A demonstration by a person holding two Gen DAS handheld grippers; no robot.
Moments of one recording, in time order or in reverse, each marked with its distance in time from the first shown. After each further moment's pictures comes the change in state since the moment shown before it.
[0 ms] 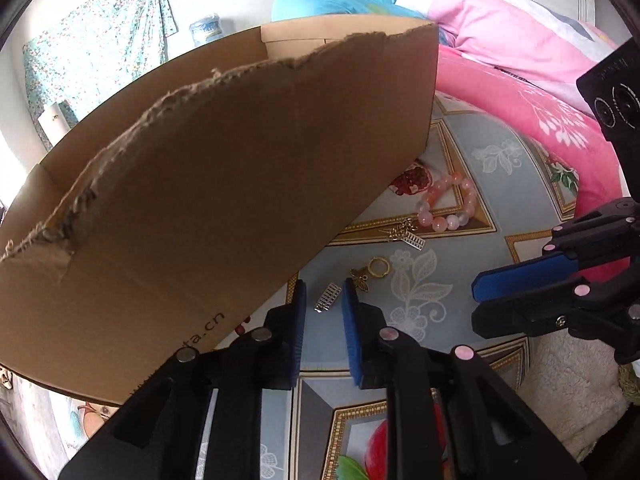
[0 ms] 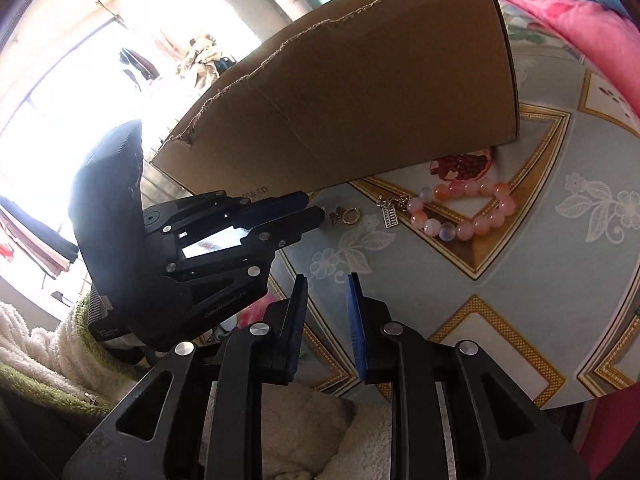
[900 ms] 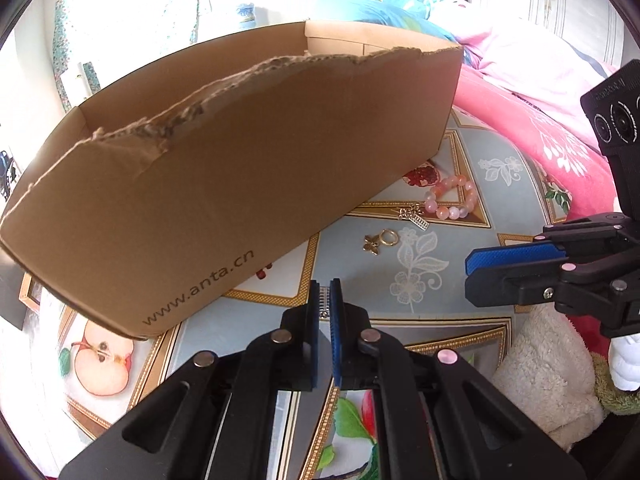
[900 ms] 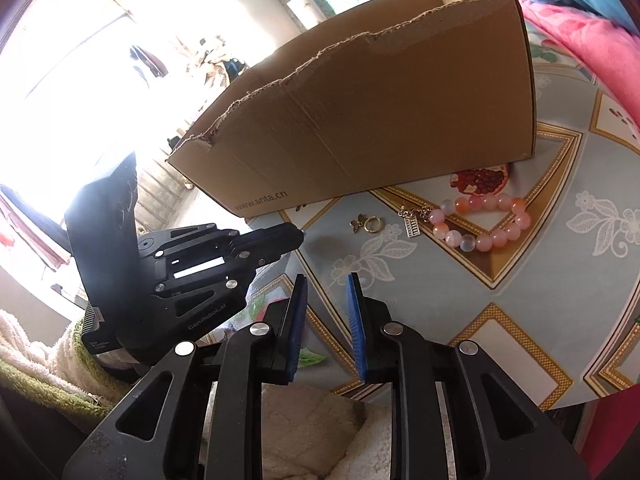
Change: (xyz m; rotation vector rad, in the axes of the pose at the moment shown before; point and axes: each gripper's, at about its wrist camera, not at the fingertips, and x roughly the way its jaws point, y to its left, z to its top) left arm -0.030 0.016 -0.030 -0.168 -0.009 -0.002; right arm -0.005 0.008 -0.012 -0.048 -0.020 0.004
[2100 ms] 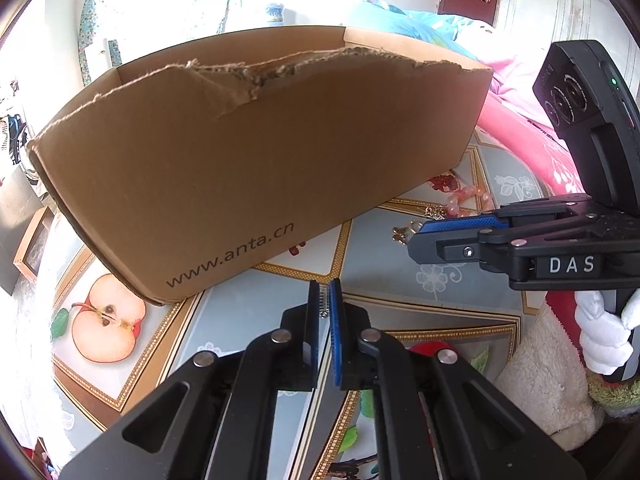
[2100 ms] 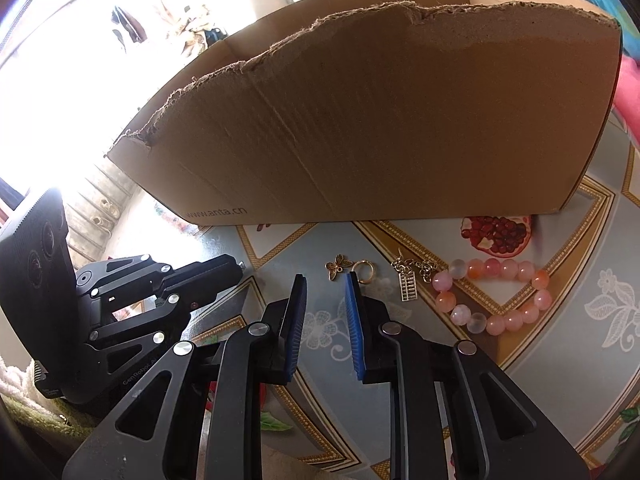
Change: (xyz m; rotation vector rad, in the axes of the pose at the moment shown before) left arm -0.007 0.025 -0.014 -0.101 -0.028 -0.002; right arm 0.042 -0.002 0.033 -0.069 0.084 -0.155
